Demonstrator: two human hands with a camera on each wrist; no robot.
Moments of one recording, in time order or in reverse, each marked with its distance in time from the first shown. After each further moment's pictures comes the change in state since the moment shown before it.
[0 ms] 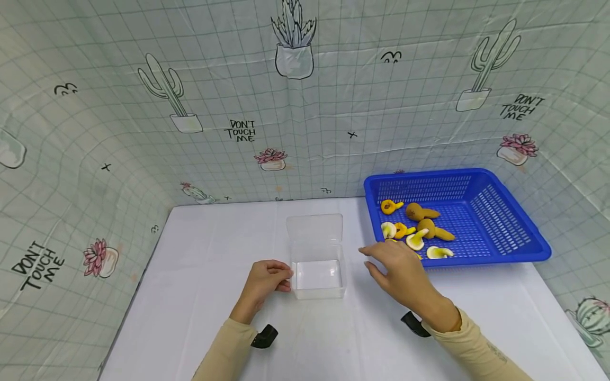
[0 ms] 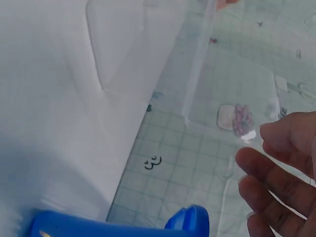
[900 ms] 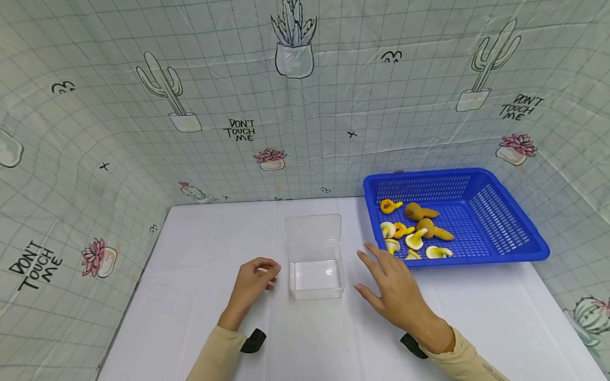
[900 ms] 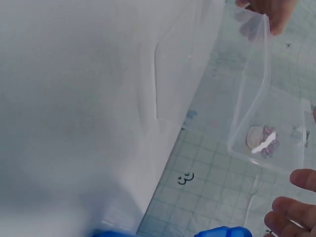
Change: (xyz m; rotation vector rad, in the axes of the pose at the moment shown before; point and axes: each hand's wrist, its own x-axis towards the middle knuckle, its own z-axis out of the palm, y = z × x) left_hand -0.004 -0.013 -0.019 0.158 0.118 0.140; right_hand -0.032 -0.017 0.021 -0.080 -0.046 0.049
